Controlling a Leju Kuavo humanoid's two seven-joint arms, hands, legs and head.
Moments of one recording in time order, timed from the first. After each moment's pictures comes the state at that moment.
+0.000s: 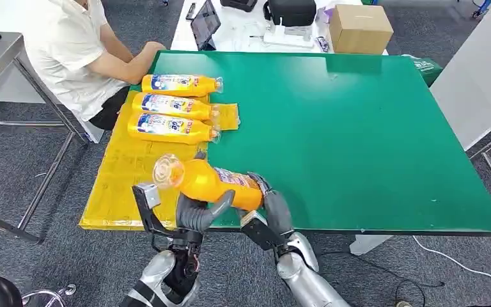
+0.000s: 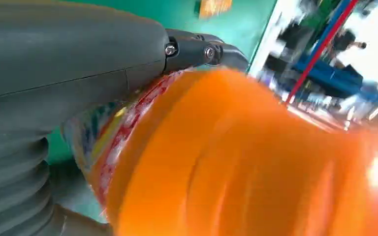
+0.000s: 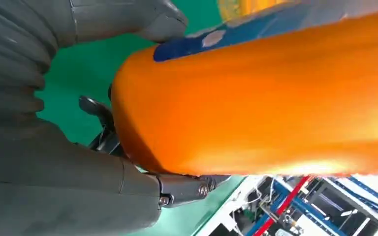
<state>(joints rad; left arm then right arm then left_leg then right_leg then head) -0.20 -0.22 -0.55 -1.28 0.57 0.19 -0.36 -0.29 0.15 0.47 -0.81 0.42 -0.45 -0.68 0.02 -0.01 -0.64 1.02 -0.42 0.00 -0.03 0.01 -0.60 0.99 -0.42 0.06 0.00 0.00</state>
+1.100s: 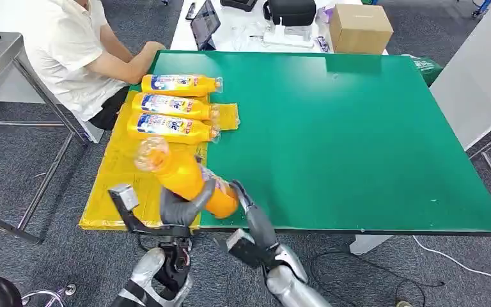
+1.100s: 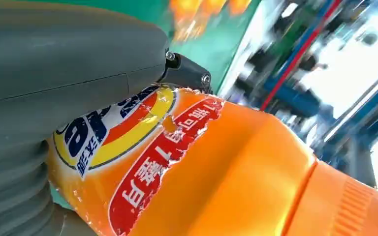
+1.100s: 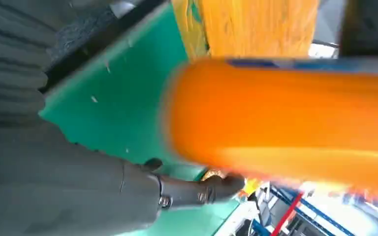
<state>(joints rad) -0.18 -0.20 -0.46 -1.35 0.52 0.32 -0.52 -0.20 0.15 0.60 -0.87 0.35 -0.44 -0.70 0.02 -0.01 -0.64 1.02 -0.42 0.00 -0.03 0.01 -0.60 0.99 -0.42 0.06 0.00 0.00</state>
